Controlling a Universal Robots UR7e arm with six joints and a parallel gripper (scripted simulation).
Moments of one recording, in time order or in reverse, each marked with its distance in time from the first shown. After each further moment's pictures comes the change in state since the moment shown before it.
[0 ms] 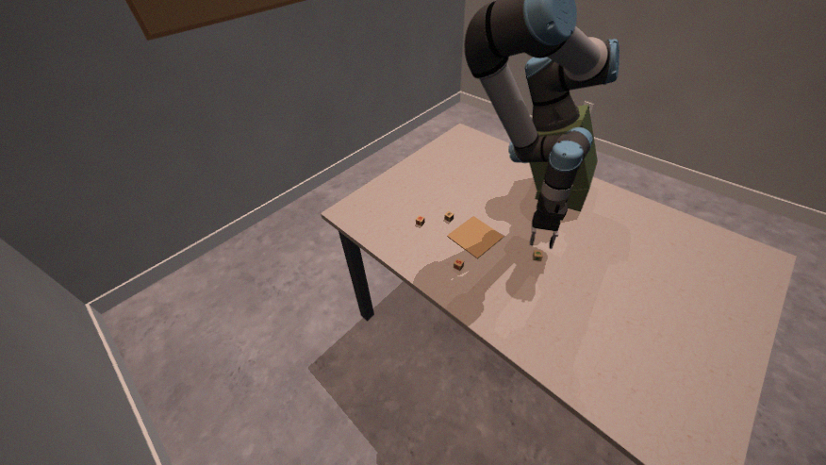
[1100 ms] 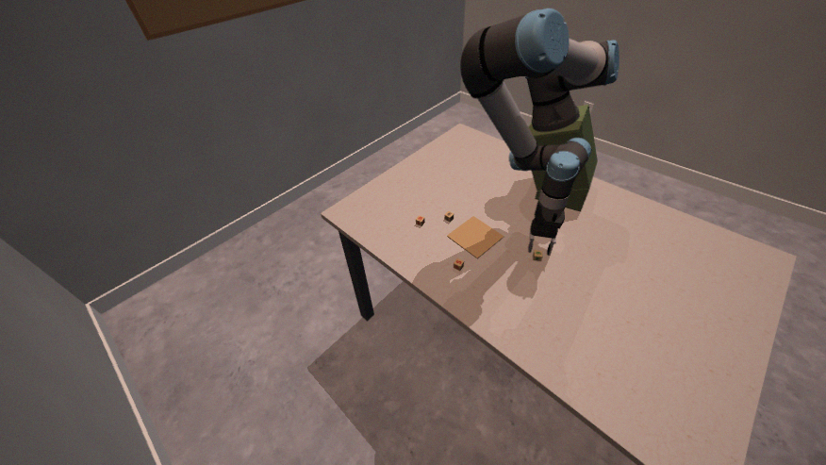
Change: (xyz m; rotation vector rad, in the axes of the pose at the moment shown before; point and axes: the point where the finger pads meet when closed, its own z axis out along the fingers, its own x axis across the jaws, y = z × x) arm 0.000 -0.001 0.032 0.000 0.000 0.000
